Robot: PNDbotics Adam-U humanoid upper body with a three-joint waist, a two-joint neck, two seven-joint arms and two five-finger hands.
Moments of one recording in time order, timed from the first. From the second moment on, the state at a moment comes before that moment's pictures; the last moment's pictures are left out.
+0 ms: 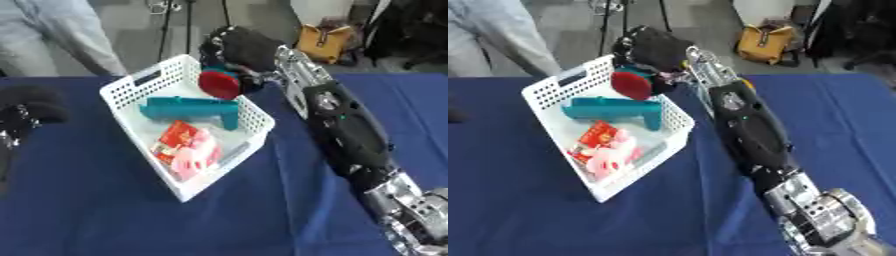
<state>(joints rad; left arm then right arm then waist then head) -0.32 0.33 -0.18 -1.98 0.15 -0.14 -0.17 -1.03 -0.20 0.11 -0.91 1.54 -0.90 -0.18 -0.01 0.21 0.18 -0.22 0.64</state>
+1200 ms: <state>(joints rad) -0.32 0.33 -0.18 -1.98 0.15 -0.14 -0.18 -1.03 -0.13 0.10 -0.87 1.74 -0.90 -0.22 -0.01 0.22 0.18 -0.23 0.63</state>
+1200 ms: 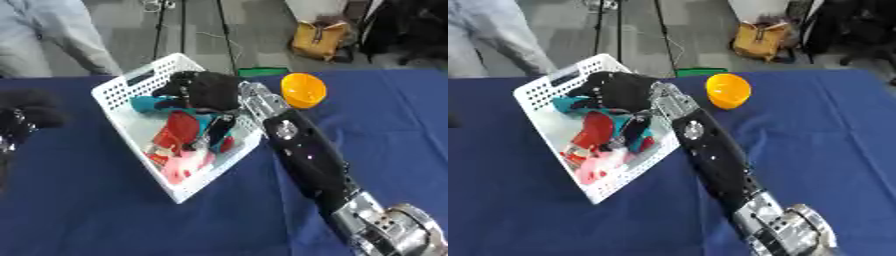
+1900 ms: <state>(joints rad) -0.31 0.33 -0.18 -1.98 0.15 -0.13 -0.17 -0.99 -0.22 0.12 -0.98 1.27 -0.91 -0.07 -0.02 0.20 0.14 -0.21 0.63</state>
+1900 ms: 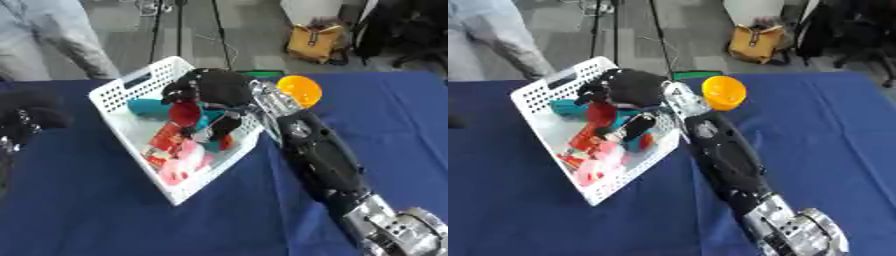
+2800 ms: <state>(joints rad) -0.28 0.33 -0.16 -1.98 0.13 -0.12 -0.14 -0.78 -0.51 0.00 -1.29 0.45 -0.68 0.28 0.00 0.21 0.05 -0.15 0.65</state>
